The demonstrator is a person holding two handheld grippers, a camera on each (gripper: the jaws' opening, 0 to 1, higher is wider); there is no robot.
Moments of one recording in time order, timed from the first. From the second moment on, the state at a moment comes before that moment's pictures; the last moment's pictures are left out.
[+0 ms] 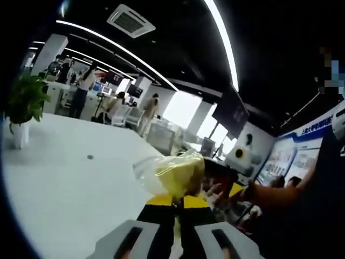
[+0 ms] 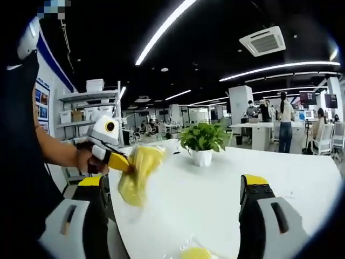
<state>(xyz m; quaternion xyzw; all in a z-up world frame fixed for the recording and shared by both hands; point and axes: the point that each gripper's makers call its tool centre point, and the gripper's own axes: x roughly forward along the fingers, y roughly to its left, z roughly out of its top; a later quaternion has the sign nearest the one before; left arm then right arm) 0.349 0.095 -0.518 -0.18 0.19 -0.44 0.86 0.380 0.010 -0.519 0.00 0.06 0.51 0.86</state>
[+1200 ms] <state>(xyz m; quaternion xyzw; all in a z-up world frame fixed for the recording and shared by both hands) 0.374 0.124 -0.599 -0.21 0.30 -0.41 0.83 0.354 -0.122 -0.665 -0.01 0.14 0.33 0.93</state>
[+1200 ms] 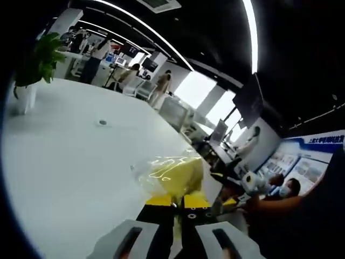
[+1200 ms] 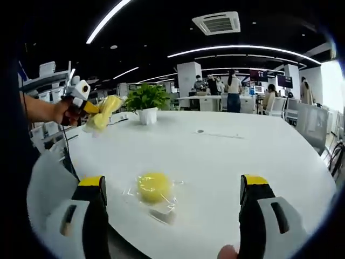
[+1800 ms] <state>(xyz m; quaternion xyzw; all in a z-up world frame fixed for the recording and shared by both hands) 0.388 0.127 -0.645 -0.24 0.37 -0.41 0.80 0.355 -0.118 -0.669 -0.01 0.13 0.33 0.93</state>
